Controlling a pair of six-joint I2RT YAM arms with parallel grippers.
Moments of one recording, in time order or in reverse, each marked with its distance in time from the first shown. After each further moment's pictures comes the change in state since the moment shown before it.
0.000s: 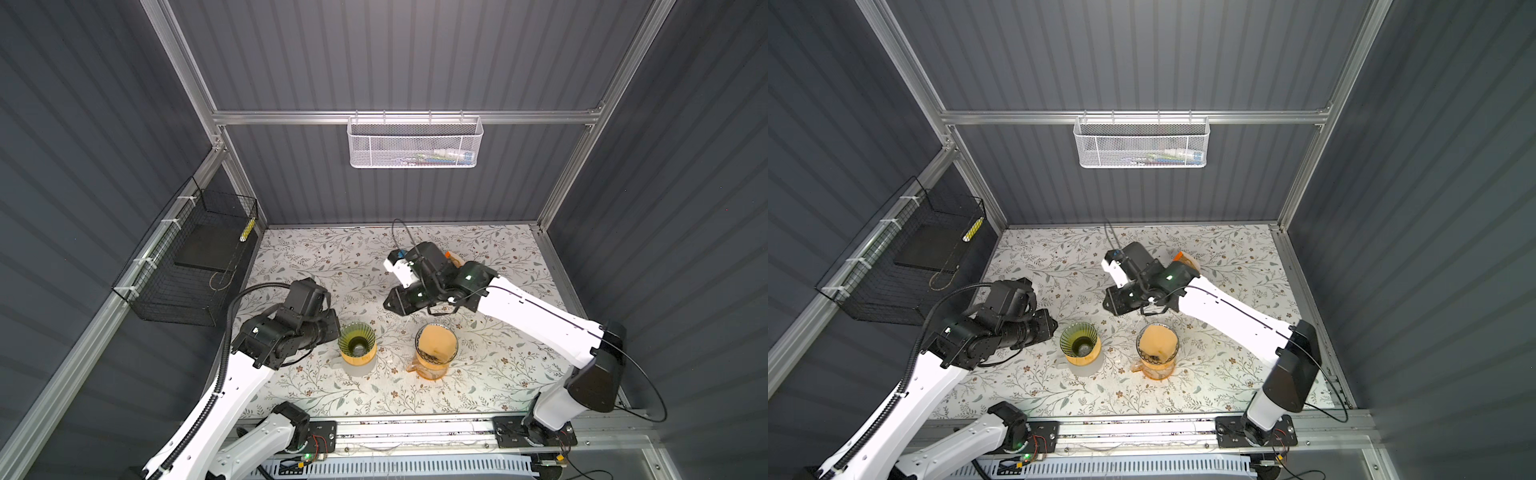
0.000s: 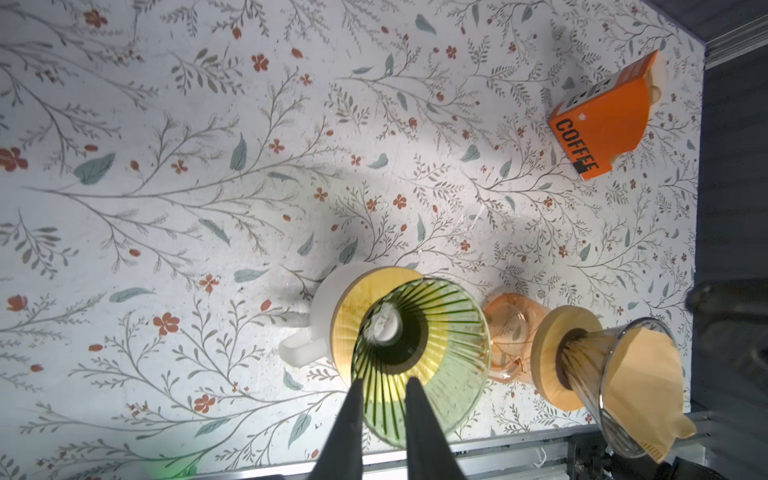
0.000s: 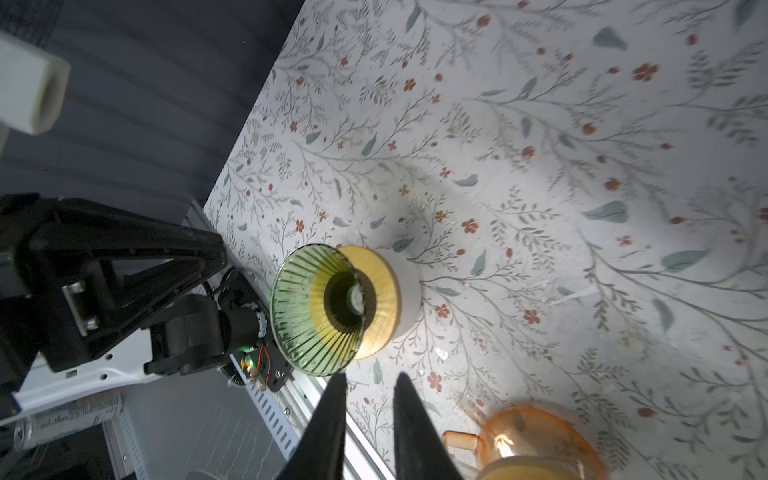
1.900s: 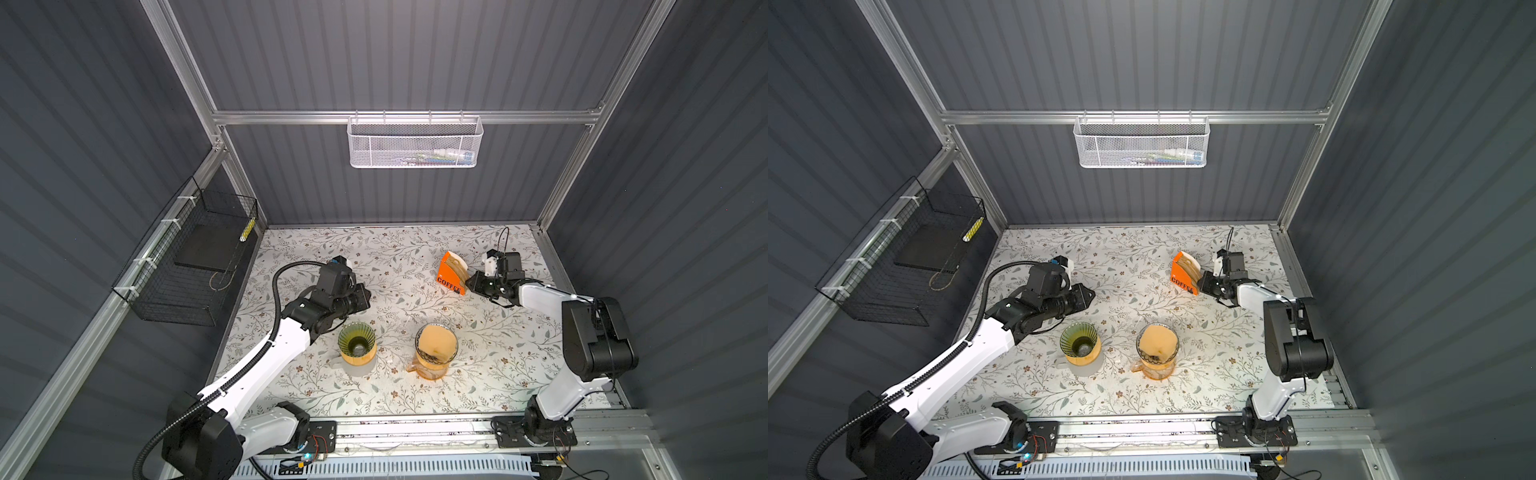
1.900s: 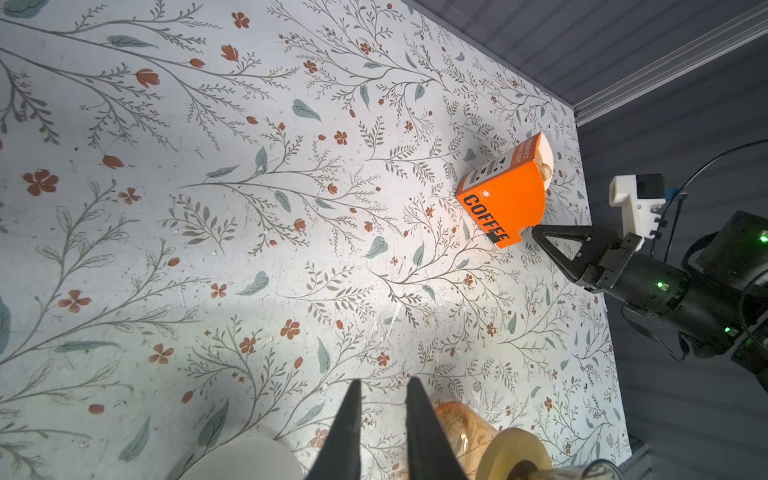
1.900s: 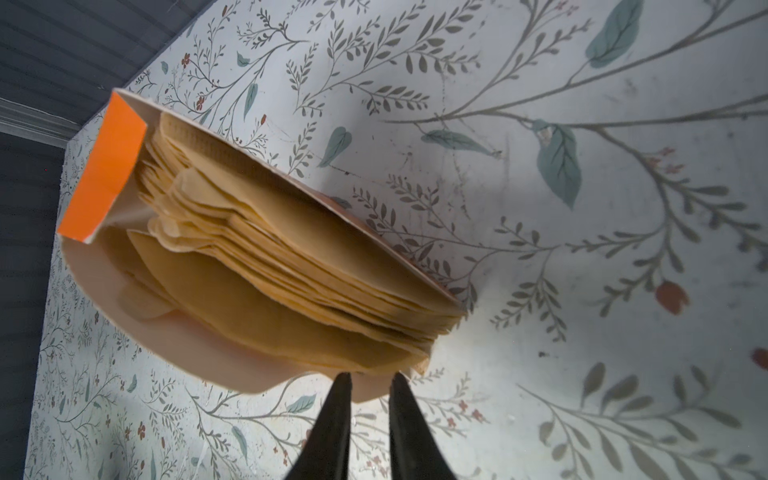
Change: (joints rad) left arm 0.000 0.241 -0.167 0.639 0.109 -0.003; right arm -0.743 0.150 -0.587 0.709 -0.105 -0.039
